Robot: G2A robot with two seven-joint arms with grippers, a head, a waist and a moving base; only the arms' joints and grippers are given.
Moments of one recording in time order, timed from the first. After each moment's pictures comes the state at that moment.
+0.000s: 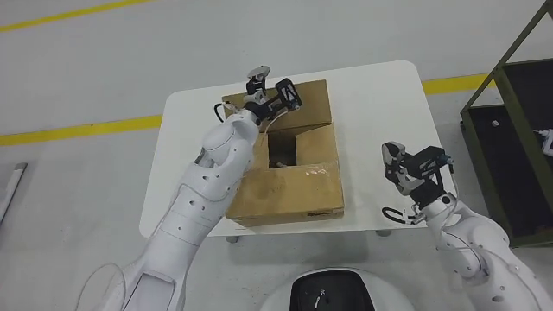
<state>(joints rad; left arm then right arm) 0.51 -1.31 -0.83 -1.11 2.06 -0.22 -0.18 -1.50 -1.24 1.45 -1.82 -1.20 -0.25 0.00</state>
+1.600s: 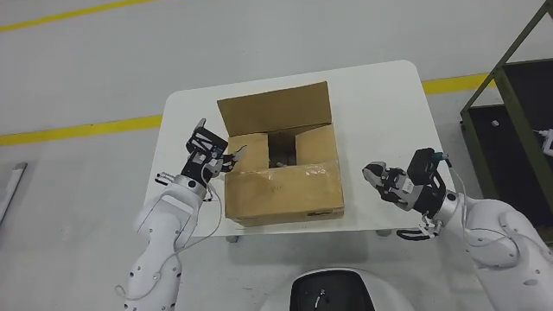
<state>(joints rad) 1.20 -1.20 -1.46 -1.78 1.70 -0.39 -0.18 -1.45 -1.20 1.53 -1.80 -0.79 -0.71 0.37</state>
